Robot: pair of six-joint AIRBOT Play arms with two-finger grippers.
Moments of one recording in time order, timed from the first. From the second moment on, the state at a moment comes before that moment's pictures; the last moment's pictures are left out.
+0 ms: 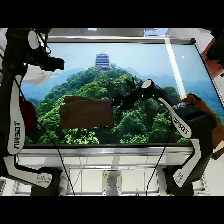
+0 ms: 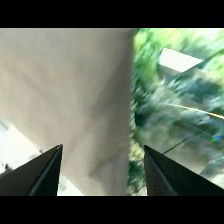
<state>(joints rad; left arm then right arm) -0.18 -1.60 1.98 1.75 -1.49 -1.58 0.28 -1.88 1.43 -0.67 1.15 1.40</state>
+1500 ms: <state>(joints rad) -0.18 -1.60 1.98 1.75 -1.49 -1.57 -0.43 -1.36 1.47 -0.98 1.41 1.44</state>
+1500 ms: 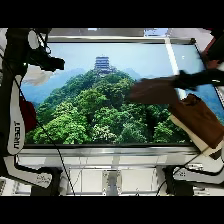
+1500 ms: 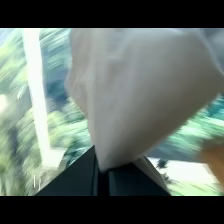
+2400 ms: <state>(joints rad) -0.18 -1.60 1.98 1.60 -1.49 -1.58 -1.04 -1.20 1.46 -1.27 1.61 1.46</state>
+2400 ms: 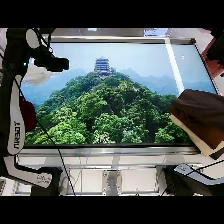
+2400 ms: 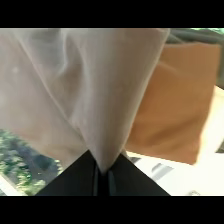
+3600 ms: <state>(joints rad) -0.18 -1.60 1.98 1.50 -1.49 -1.64 -0.40 -1.20 1.37 -1.18 1.32 1.19</state>
